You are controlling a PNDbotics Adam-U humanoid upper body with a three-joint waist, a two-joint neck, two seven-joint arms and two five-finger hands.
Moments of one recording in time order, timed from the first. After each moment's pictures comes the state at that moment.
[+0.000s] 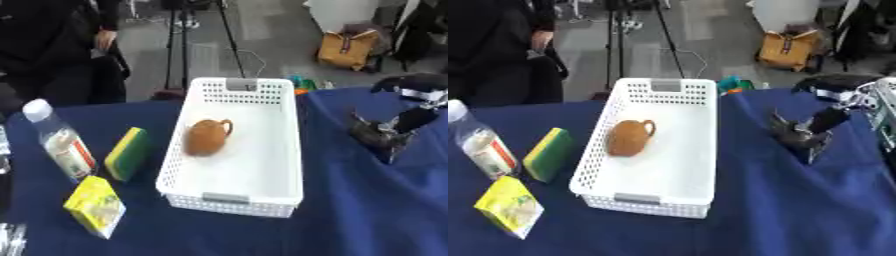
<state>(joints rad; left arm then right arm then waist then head) -0.28 0.24 0.13 -1.98 -0.36 -0.18 0.43 -1.19 -0.54 0.04 -0.67 1.23 -0.33 0.43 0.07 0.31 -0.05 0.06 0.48</state>
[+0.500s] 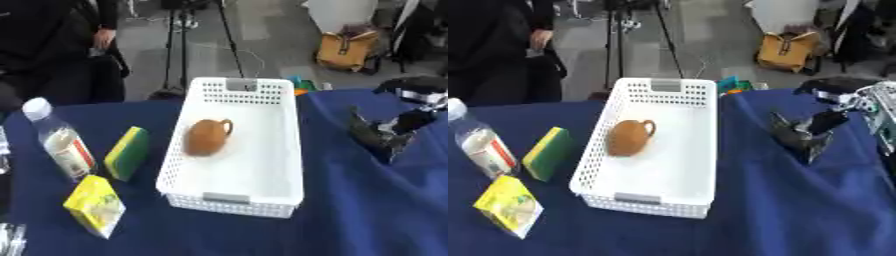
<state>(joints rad) -0.28 0.24 0.13 -1.98 -0.36 -0.18 0.44 -1.15 -0.52 0.05 -0.73 1.20 -0.30 0.47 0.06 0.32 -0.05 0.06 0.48</state>
